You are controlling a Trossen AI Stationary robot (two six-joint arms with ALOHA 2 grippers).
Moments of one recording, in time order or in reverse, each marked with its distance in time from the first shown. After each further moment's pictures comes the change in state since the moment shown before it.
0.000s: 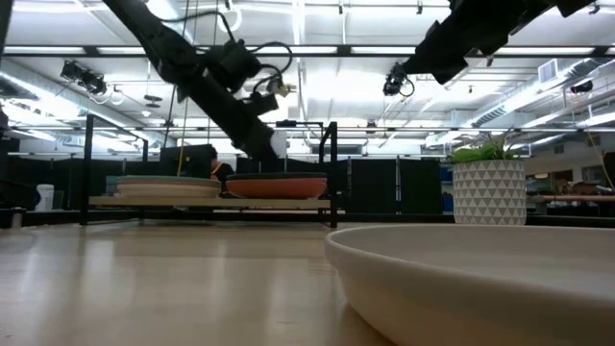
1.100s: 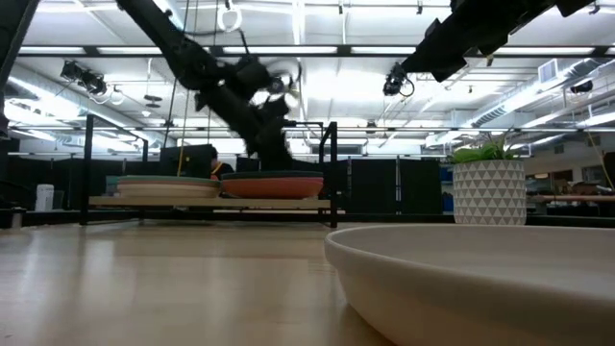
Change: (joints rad) left arm 0.075 0.123 0.154 -0.089 0.297 -0.112; right arm 0.002 0.000 0.000 0.003 -0.004 -0.036
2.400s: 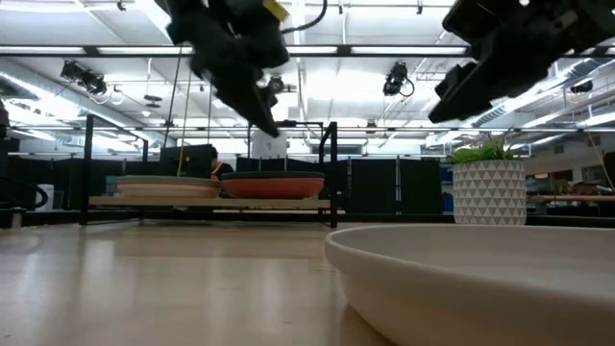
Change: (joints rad) left arm -0.400 -0.200 0.055 -0.540 0.084 0.110; right arm 0.015 0.000 -0.157 0.078 -0.002 0.069
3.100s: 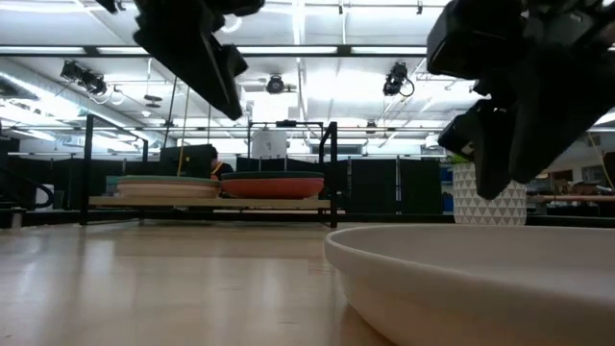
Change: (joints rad) left arm -0.512 0.009 0.000 -0.031 -0.364 -0.468; right arm 0.141 0.428 0.260 -0.164 -0.179 0.268
